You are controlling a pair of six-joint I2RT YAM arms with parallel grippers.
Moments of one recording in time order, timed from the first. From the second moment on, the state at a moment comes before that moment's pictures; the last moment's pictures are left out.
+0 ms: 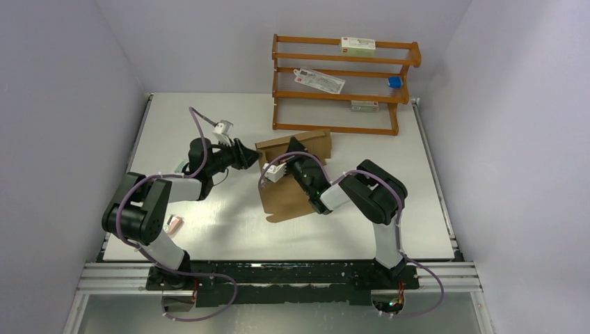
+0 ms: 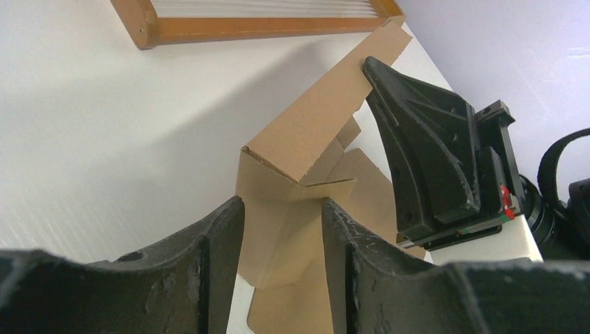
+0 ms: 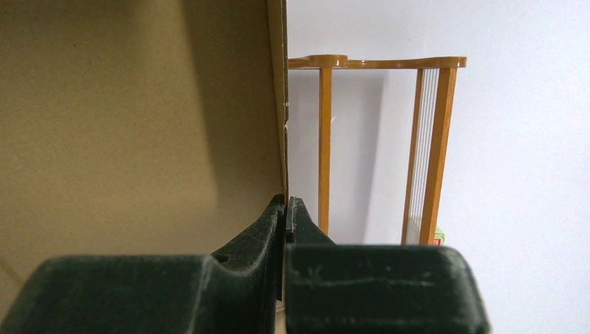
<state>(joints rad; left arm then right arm) -0.27 1.62 0.60 0.84 0.54 -0.47 0.75 2.00 0.76 1.25 0.20 -1.55</state>
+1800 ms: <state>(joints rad) -0.49 1.82 0.44 1.22 0.07 -0.26 0.89 1.88 0.55 1.32 0.30 -1.60</state>
